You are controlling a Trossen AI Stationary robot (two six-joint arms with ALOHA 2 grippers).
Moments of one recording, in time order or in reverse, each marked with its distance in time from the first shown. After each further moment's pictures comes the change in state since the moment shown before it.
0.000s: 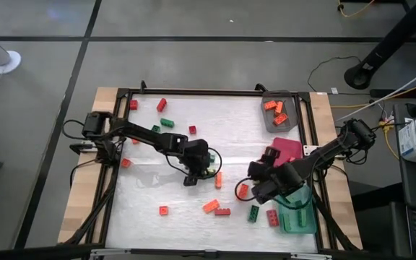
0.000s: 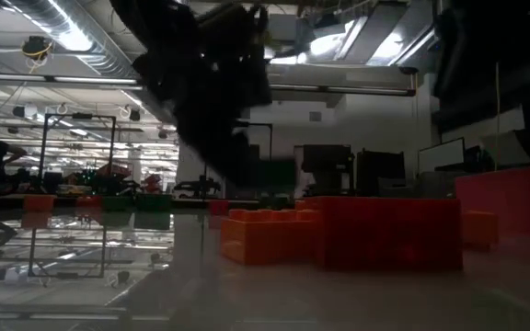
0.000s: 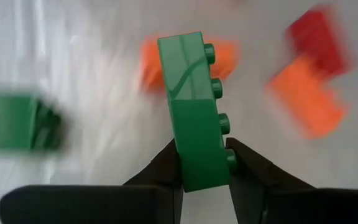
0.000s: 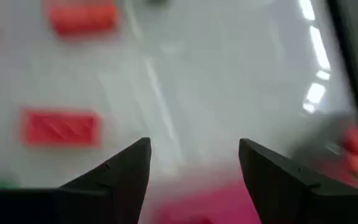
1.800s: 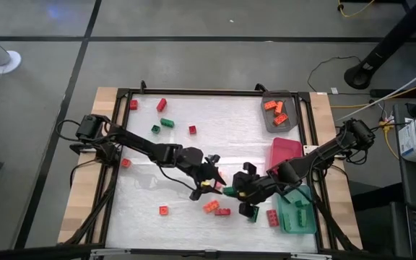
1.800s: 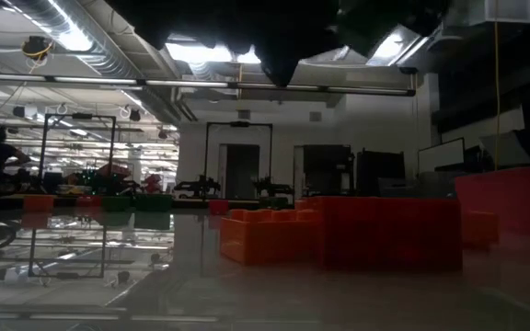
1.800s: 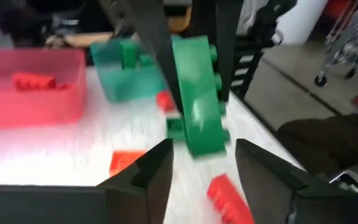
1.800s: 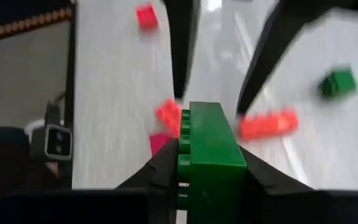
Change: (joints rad) left arm -0.141 -0.035 0.002 0.523 -0.061 0.038; right arm -0.020 0.008 -0.003 0.566 -0.282 -0.087
